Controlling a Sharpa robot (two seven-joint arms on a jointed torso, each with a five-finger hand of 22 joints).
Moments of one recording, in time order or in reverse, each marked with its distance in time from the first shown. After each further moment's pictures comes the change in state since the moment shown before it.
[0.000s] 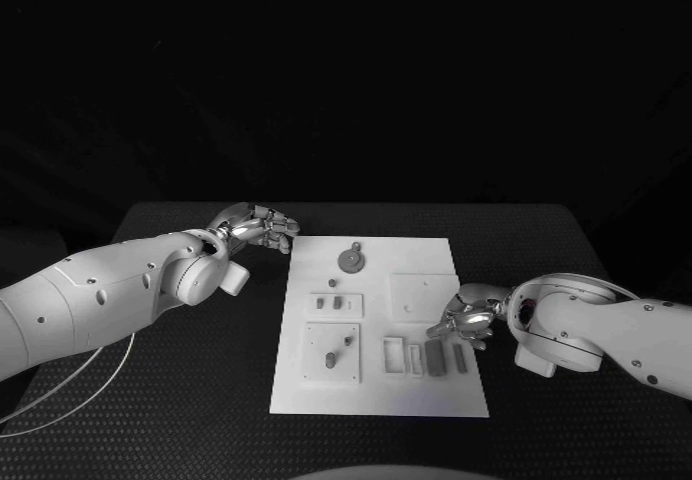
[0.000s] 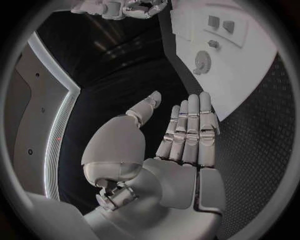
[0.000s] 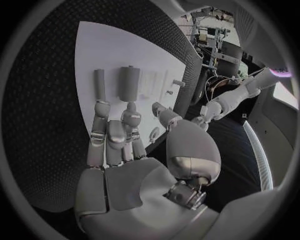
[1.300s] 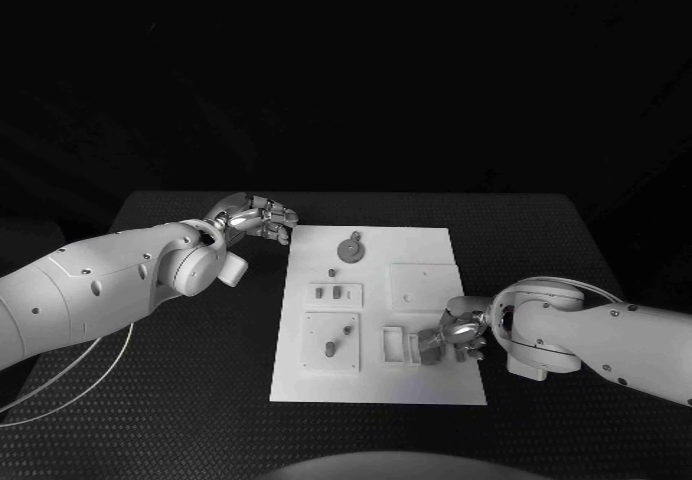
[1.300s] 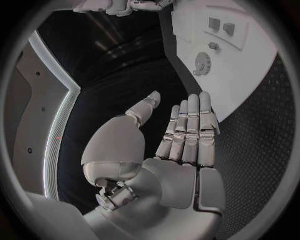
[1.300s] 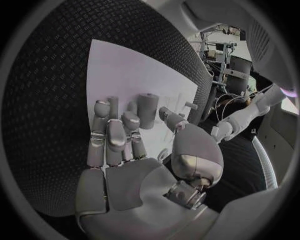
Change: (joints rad) left arm 0.000 -0.008 0.000 0.013 0.001 0.006 -0.001; left_hand -0.005 -0.003 -0.002 0.002 0.000 0.000 0.000 0.000 0.000 0.000 0.000 0.000 -0.001 0.000 0.000 0.000 0.003 -0.005 0.000 0.000 0.000 0.001; right arm -0.042 0.069 -0.024 -0.033 -0.091 0.086 -0.068; right_hand -0.132 -0.065 0.072 0.024 0.000 -0.001 0.009 -0.049 0.052 -0.064 0.000 0.075 0.049 0.016 -0.008 0.004 0.050 -0.015 0.007 -0.014 0.008 0.000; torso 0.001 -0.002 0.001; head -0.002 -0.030
